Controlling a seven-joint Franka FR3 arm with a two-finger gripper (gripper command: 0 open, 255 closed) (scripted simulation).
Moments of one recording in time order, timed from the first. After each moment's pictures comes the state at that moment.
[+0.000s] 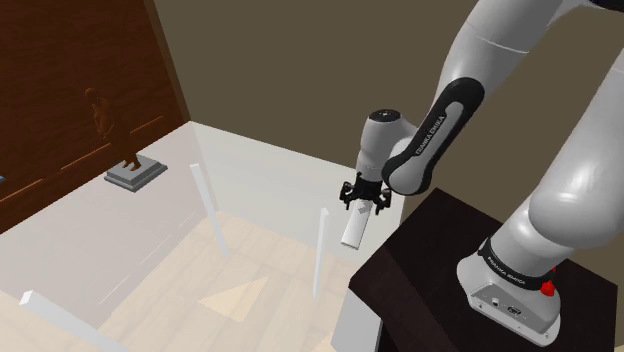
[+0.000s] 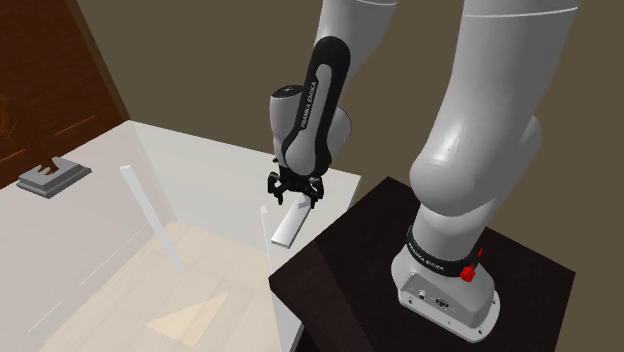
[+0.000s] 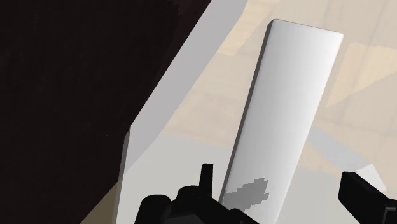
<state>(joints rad) -0.12 0.16 0.21 -2.79 -0.24 2.92 1.30</state>
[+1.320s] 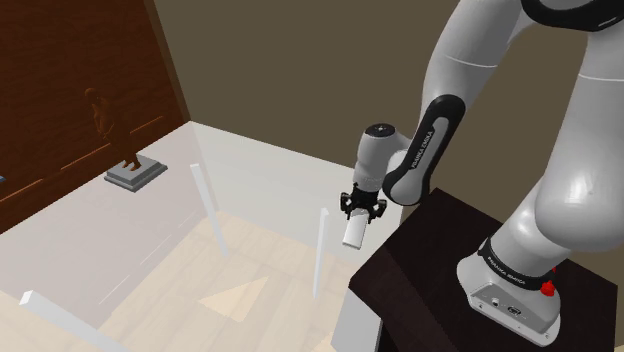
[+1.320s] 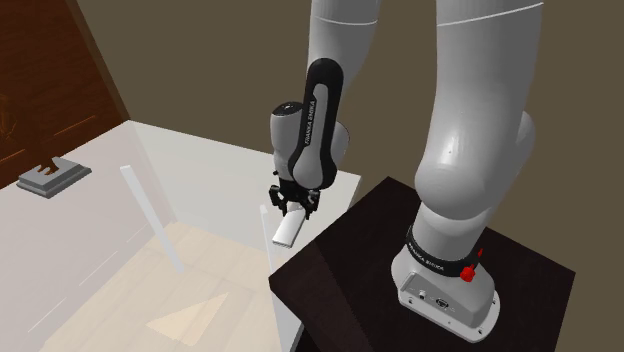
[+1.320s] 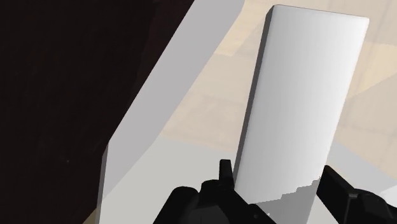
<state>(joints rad) -0.01 0.31 0.07 -2.74 -0.37 3.03 1.43</state>
